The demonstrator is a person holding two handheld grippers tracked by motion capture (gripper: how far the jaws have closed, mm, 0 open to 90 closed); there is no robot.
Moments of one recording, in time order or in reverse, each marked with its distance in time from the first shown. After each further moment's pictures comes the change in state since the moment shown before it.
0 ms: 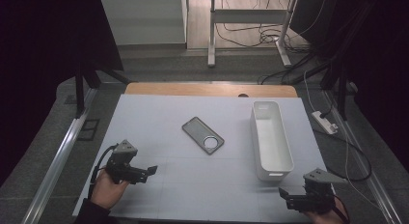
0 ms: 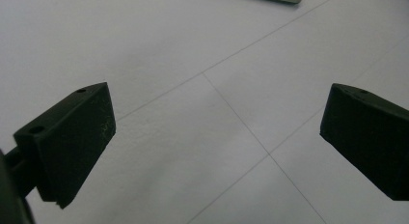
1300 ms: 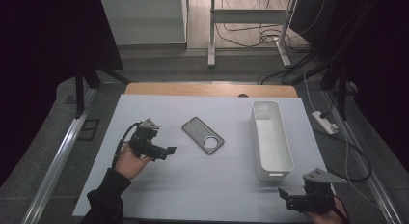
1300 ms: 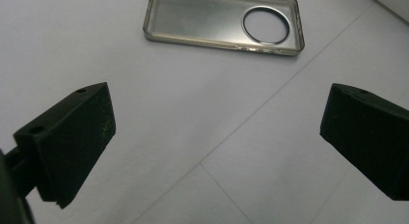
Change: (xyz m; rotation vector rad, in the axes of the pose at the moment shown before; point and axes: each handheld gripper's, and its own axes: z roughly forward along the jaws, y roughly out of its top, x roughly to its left) left arm 0.007 0.072 0.050 0.028 -0.058 0.077; right arm 0.000 0.000 0.000 0.005 0.008 -0.010
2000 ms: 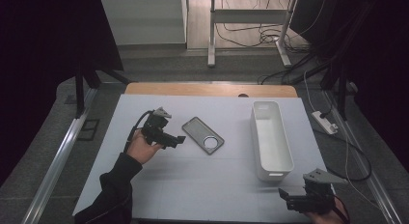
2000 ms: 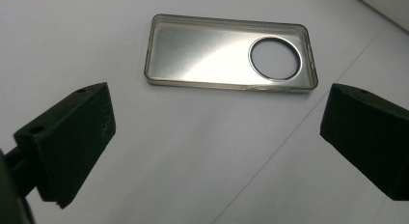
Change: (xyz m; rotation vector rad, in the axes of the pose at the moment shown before) left arm 0.008 0.039 0.026 0.014 -0.013 0.029; right arm 0.000 0.000 -0.001 -0.009 0.005 -0.002
